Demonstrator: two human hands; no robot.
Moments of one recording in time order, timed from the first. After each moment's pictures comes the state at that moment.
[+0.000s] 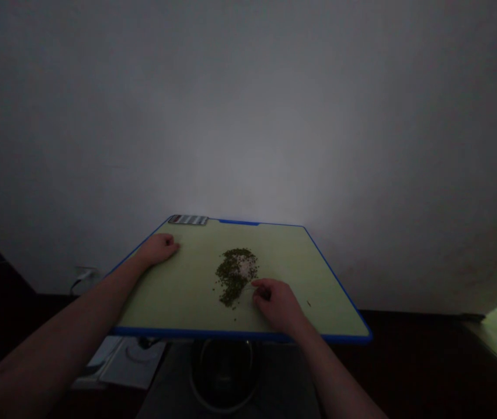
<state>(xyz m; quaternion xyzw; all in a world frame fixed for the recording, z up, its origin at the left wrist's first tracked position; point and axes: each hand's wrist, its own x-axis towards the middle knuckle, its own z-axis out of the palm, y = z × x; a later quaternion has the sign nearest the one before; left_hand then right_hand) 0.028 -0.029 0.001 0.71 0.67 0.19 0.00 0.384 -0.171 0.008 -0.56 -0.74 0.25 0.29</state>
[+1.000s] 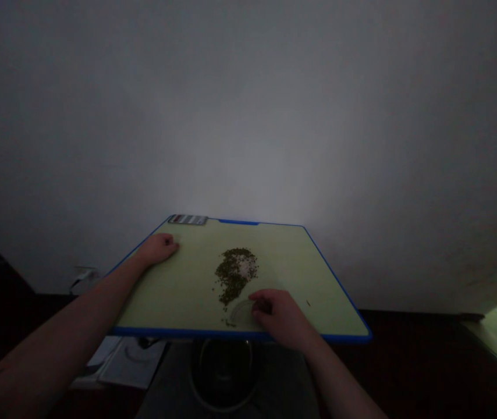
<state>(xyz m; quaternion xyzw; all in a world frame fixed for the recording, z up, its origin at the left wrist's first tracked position) 0.030 -0.030 0.003 0.72 0.67 0.18 0.00 0.387 -0.194 0.019 -0.54 -0.74 0.30 0.26</state>
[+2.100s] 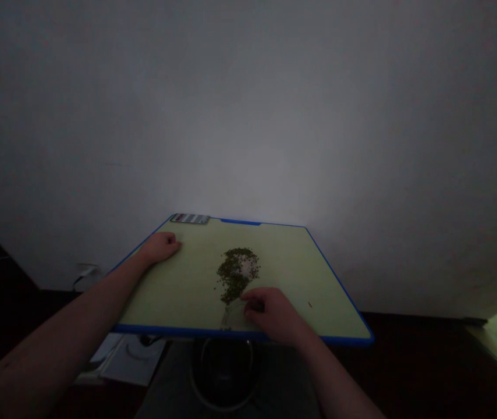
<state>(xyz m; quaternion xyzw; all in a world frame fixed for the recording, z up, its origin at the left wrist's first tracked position) 0.029 -0.032 0.005 0.71 0.68 0.19 0.01 0.374 -0.185 0.014 -0.49 -0.77 0.34 0.25</state>
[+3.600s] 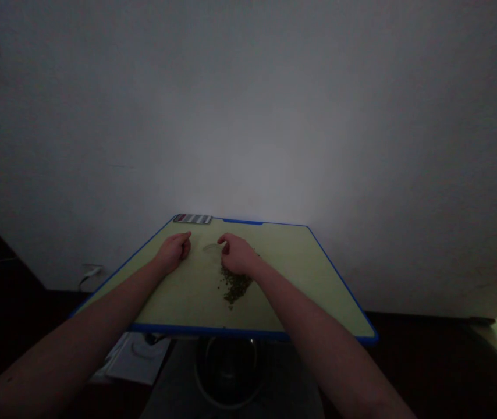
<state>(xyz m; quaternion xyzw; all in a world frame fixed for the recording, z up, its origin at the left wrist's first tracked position) 0.078 -0.048 -0.005 0.51 0.48 0.58 0.41 0.291 -0.087 0.049 -0.45 -0.83 0.18 0.26</state>
